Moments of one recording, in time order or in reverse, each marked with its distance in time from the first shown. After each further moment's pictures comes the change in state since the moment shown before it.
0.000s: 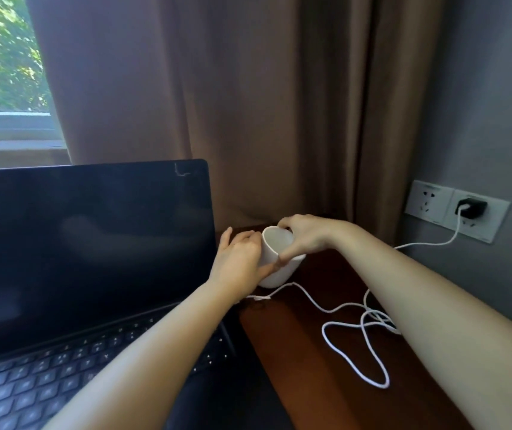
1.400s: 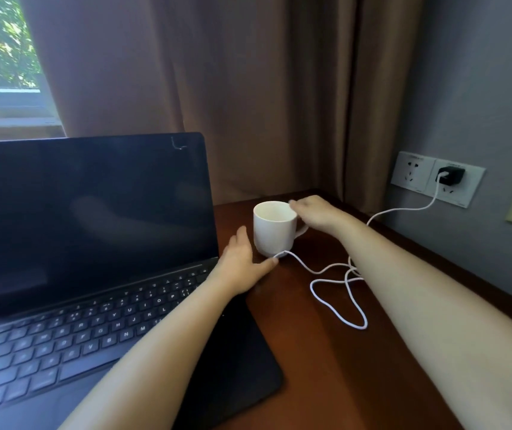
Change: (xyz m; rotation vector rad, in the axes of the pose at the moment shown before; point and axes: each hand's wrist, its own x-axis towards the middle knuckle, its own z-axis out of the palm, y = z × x) left_hand -0.045 0.011 0.025 -0.464 -0.183 -0.264; right_hand -0.010 0.031 0.042 0.628 0.283 0.239
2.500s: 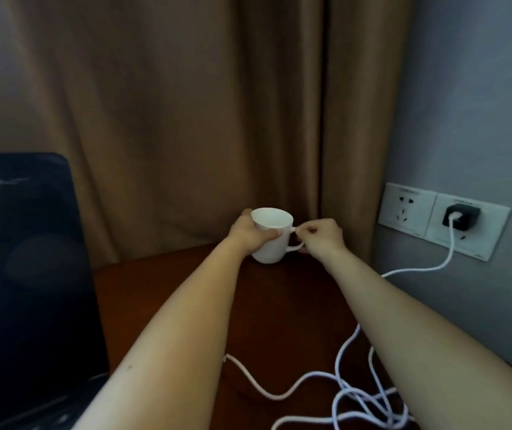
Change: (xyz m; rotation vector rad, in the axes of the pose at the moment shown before) left_hand 0.240 0.073 0.052 -0.410 0.018 0.000; right_hand 0.135 0.101 -0.045 0.215 0.443 0.082
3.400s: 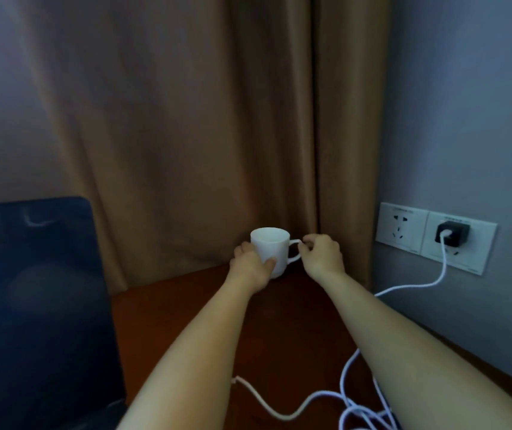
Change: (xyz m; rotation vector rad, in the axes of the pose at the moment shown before) left_hand -0.024 0.000 0.002 0.350 0.001 -0.038; right_hand -0.014 -0.020 -0.004 -0.214 0.089 -0.070
